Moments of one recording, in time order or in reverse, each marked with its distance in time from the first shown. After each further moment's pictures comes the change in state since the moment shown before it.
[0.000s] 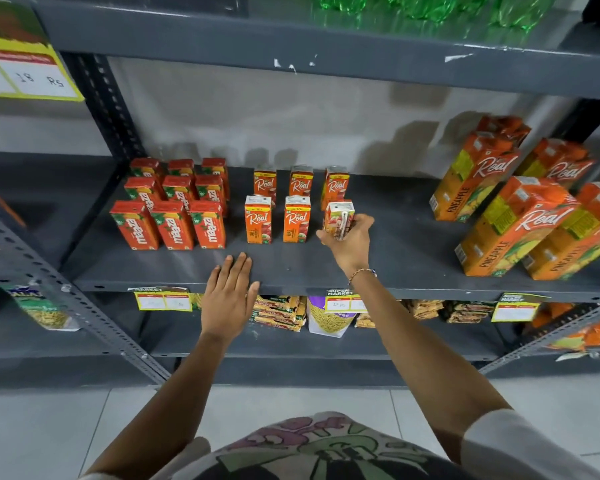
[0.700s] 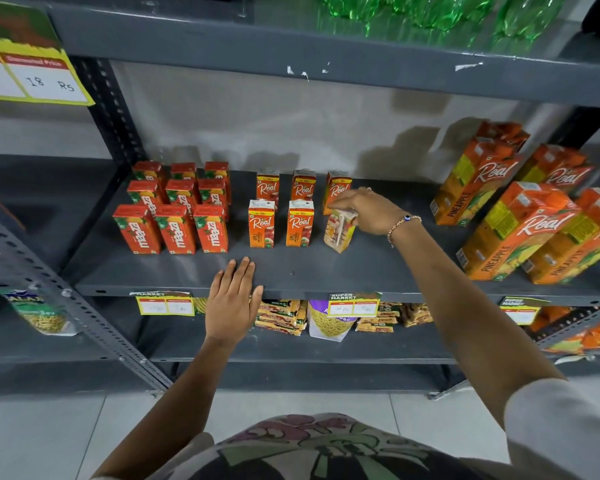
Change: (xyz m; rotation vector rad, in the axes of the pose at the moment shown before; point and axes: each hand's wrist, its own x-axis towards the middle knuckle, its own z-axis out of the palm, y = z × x) left_hand -0.001 0.002 0.001 -0.033 0.010 -0.011; right_hand 0.058 -0.078 -0.048 -1.159 -0.671 -0.536
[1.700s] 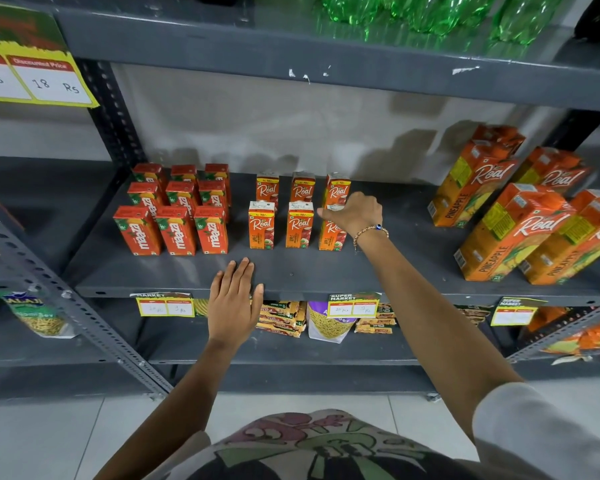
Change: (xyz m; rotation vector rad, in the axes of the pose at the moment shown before) left_hand 0.000 0.004 0.005 -0.093 0.123 -0.004; right_hand 0.017 -0.042 0.014 0.388 0.312 0.664
